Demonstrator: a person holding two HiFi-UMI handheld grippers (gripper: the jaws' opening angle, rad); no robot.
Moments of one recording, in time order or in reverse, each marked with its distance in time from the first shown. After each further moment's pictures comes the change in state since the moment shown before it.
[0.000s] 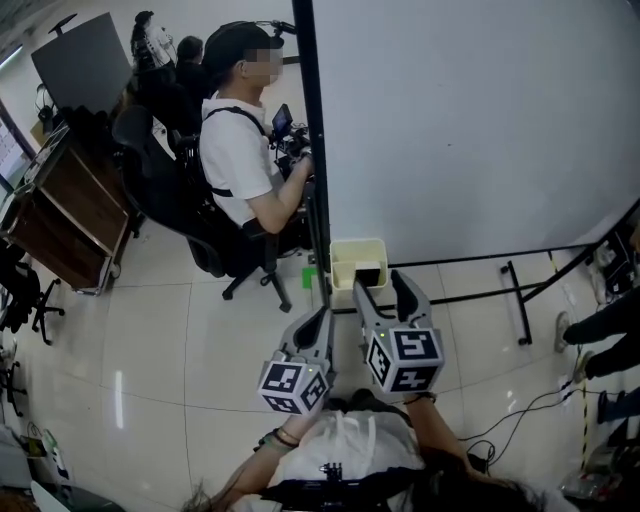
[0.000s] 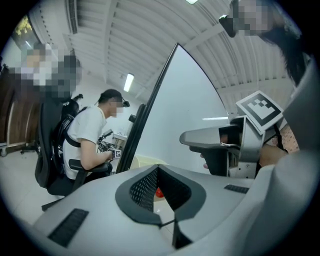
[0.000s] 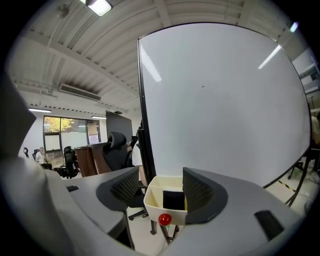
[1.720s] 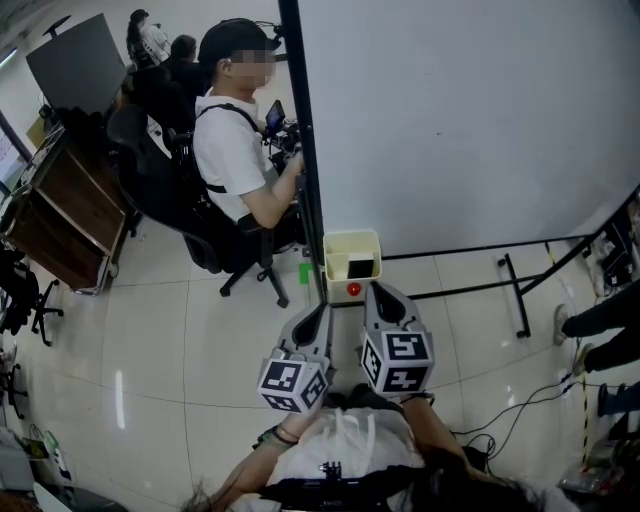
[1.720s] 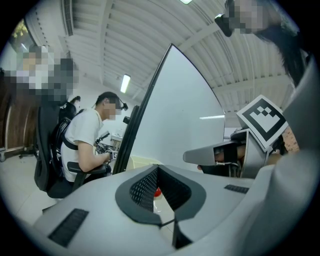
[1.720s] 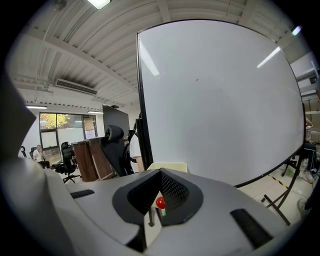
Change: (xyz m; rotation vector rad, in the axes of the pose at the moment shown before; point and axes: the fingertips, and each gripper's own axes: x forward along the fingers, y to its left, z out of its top) left arm -0.003 -0.017 0.000 0.040 -0.005 -0.014; right arm -0.014 -0.009 -0.035 -0.002 0.072 -0.034
